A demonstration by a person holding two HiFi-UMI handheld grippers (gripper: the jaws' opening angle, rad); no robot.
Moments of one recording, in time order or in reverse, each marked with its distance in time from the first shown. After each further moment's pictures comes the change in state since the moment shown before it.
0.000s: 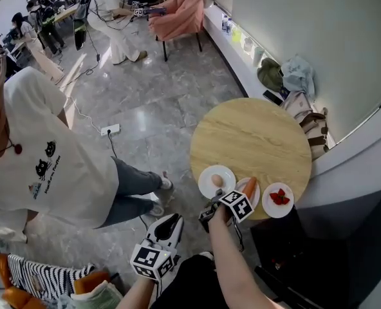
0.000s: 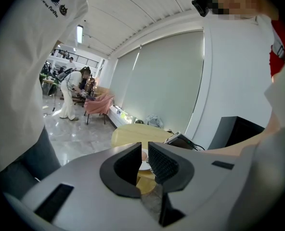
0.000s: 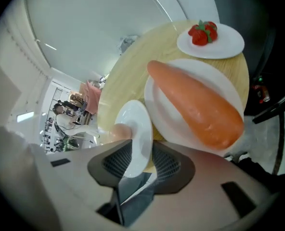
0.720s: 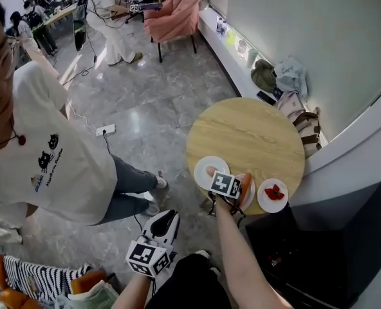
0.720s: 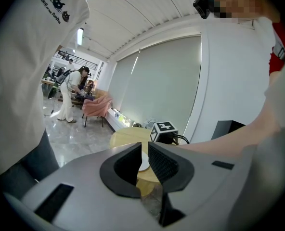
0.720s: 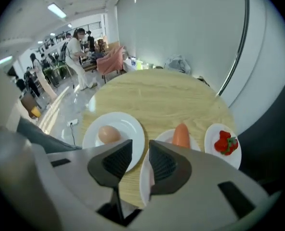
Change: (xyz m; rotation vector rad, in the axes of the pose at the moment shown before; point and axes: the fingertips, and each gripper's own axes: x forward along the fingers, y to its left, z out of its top) left arm -0.017 -0.002 0.012 -0.004 -0.044 -0.030; right arm -0.007 0.039 0.060 -0.917 -0.047 -0.330
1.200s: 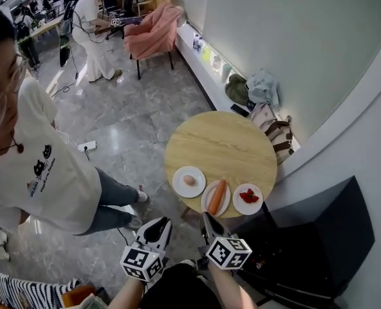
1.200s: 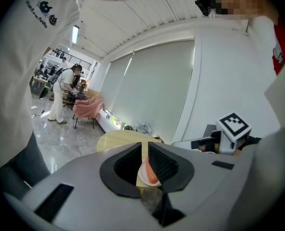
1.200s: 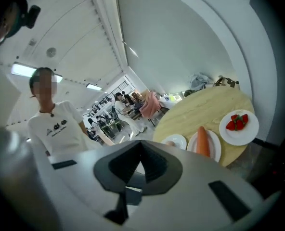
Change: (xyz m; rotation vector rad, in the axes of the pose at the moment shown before) left arm -0.009 -0.047 0.016 0.002 -0.015 -0.091; right arm -0.235 0.014 -0.044 0.295 -0.463 0.693
